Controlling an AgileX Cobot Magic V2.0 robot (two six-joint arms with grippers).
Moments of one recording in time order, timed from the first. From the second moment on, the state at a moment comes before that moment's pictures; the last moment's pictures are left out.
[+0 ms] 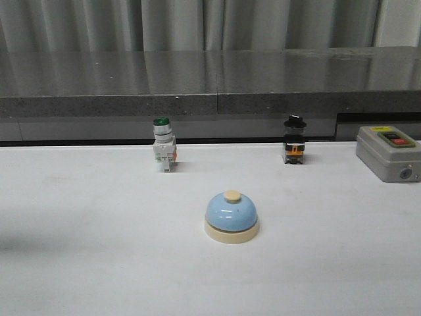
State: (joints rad) left arm -0.06 1.25 -1.04 -0.20 0.61 0.04; right arm 0.00 -0.01 0.03 -0.01 0.09 0.05
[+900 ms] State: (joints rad) left arm -0.03 0.48 -0.48 -0.21 0.45 0.04; right arm 0.00 -0.01 0.03 -0.01 0.09 0.05
